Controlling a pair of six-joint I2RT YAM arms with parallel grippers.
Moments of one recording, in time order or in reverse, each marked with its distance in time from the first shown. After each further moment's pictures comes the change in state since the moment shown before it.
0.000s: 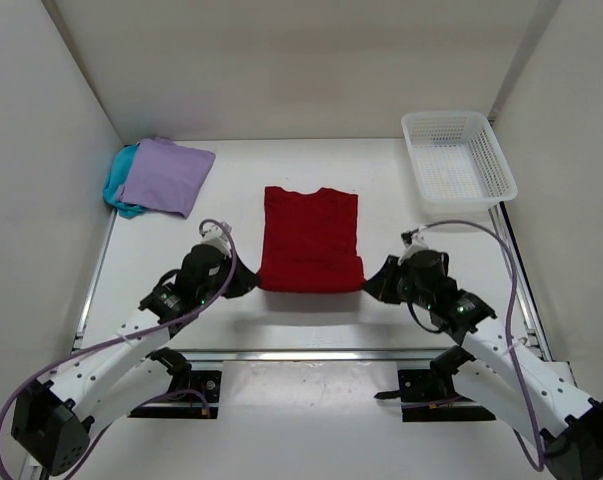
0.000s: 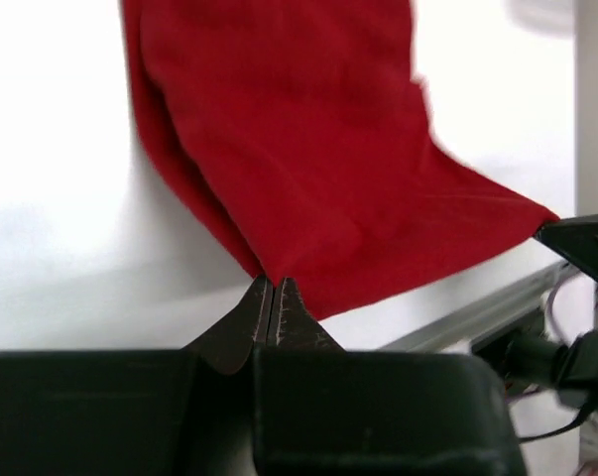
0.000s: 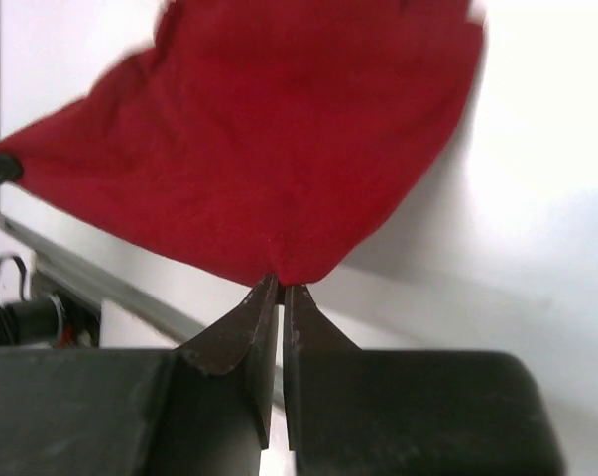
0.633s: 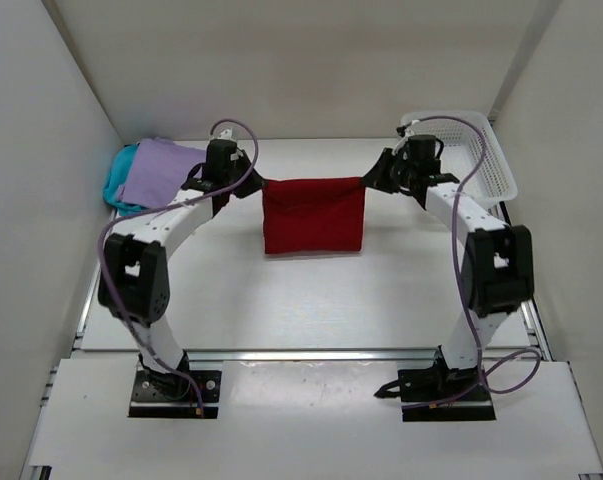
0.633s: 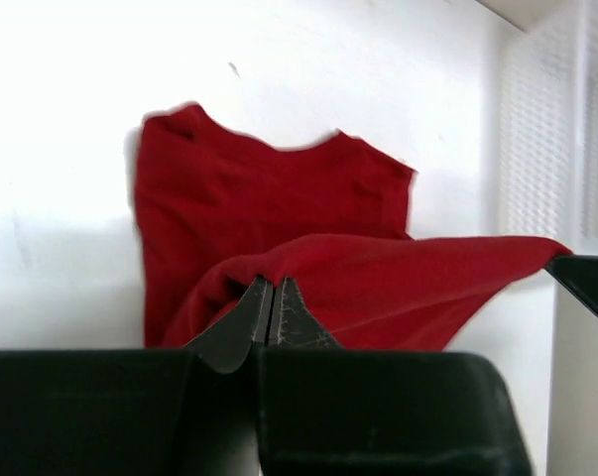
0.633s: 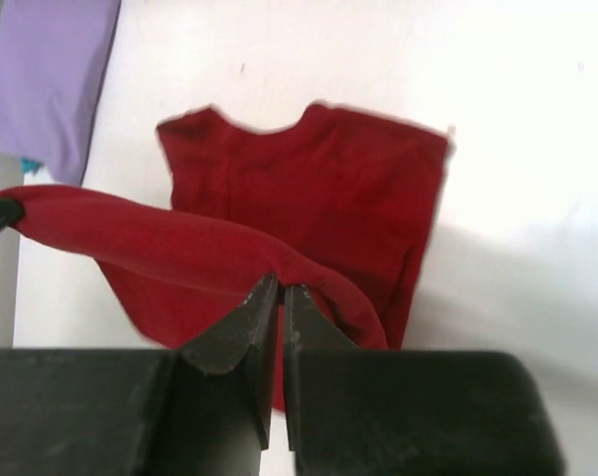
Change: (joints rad) left arm 0.290 0.883 0.792 0.137 0.061 0.082; right arm -0.412 1.012 0.838 0.217 -0.287 -0.221
